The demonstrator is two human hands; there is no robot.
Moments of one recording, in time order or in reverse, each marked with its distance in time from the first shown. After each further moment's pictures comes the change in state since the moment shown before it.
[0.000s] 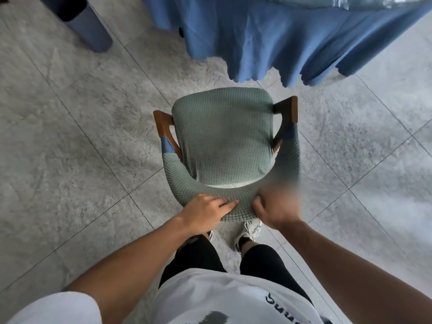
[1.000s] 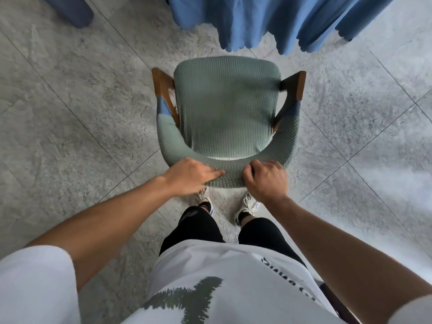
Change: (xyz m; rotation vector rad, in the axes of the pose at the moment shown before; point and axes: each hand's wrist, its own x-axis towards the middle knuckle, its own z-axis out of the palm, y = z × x) left_hand 0.014 -0.038 -0.026 -0.052 -0.308 0.082; right_hand -0.006 -0.015 0.004 0.161 0.085 0.091
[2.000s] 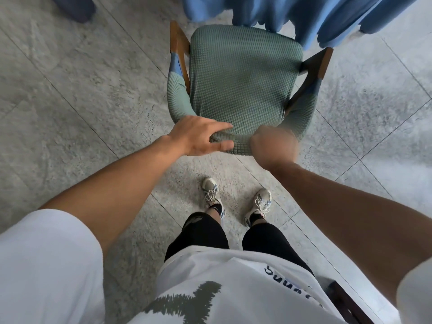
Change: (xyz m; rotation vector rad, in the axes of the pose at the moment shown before) left_hand 0.025 -0.104 -0.082 -0.029 0.045 -0.299; right_hand 0.114 -0.048 0.006 -0.051 0.042 0.107
